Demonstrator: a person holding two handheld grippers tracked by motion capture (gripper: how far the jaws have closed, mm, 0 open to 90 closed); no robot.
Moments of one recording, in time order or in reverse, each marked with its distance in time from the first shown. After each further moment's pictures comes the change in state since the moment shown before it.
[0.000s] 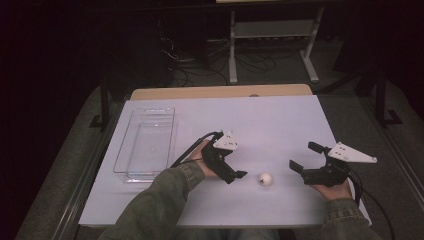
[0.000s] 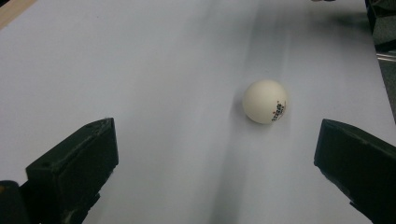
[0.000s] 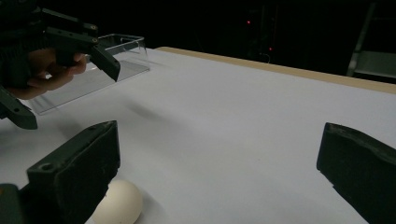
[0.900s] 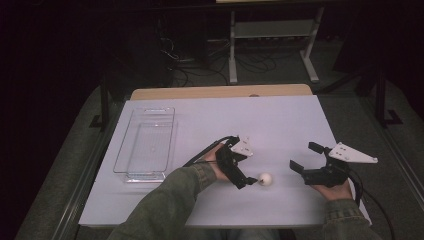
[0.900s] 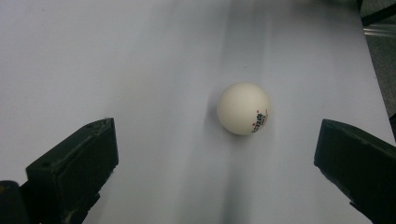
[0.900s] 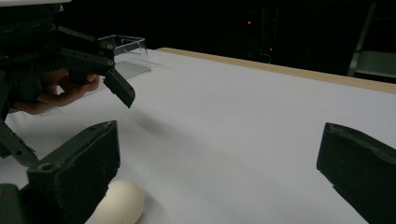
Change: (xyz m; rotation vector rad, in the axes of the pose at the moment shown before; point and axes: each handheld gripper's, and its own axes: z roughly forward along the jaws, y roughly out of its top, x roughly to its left) left arm -0.012 0.015 0.035 0.083 -0.082 0.063; right arm 0.000 0.000 -0.001 -0.003 0.002 0.004
